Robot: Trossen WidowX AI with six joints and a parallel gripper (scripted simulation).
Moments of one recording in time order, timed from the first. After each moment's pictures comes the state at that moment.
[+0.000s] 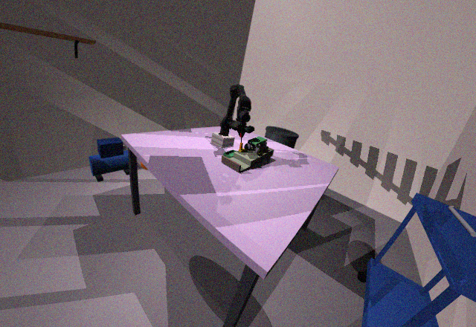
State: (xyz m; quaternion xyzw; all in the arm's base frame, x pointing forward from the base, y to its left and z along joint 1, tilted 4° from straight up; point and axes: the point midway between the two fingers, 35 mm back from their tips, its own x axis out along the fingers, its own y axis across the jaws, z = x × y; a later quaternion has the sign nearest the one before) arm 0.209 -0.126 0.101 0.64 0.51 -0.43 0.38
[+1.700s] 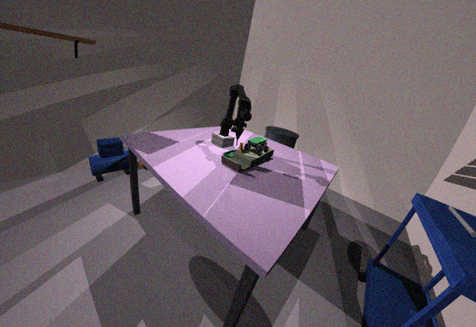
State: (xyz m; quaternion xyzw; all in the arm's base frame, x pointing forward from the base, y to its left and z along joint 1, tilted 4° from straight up) arm 0.203 -0.153 0.092 0.73 0.12 -0.67 0.05
